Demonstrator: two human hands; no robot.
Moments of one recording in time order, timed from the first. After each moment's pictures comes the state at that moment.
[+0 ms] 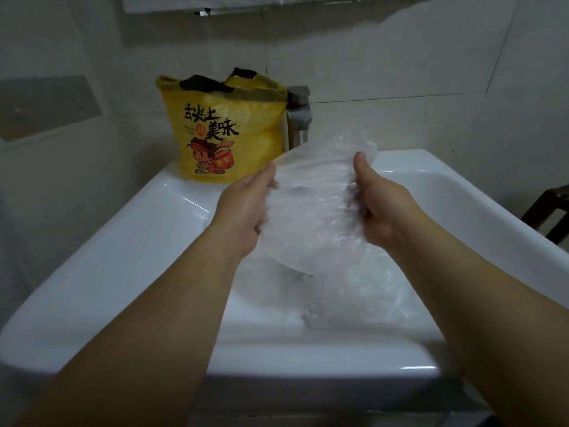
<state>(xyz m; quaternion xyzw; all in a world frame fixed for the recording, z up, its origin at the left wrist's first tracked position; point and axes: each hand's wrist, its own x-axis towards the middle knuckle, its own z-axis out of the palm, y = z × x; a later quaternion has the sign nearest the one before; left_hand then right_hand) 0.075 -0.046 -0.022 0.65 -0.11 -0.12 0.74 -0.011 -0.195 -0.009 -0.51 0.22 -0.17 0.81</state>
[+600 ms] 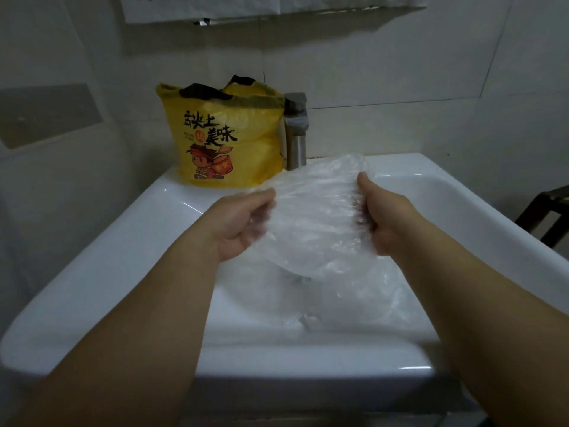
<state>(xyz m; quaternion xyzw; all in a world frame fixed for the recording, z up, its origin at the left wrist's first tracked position) 0.083 -0.024 -0.021 0.66 -0.09 -0.24 0.71 -0.011 -0.210 -0.017 -0.53 0.33 -0.14 0.77</state>
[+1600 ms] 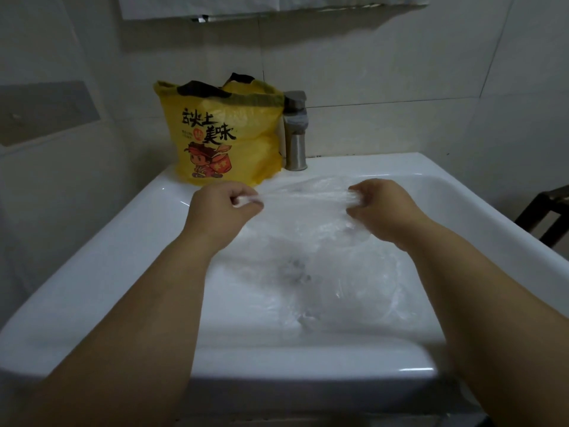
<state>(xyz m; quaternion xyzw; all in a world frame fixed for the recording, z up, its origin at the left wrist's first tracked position) 0.088 -0.010 -0.028 0.84 -0.26 0.15 0.45 -0.012 -0.229 -0.027 -0.89 0.17 -0.23 0.35</state>
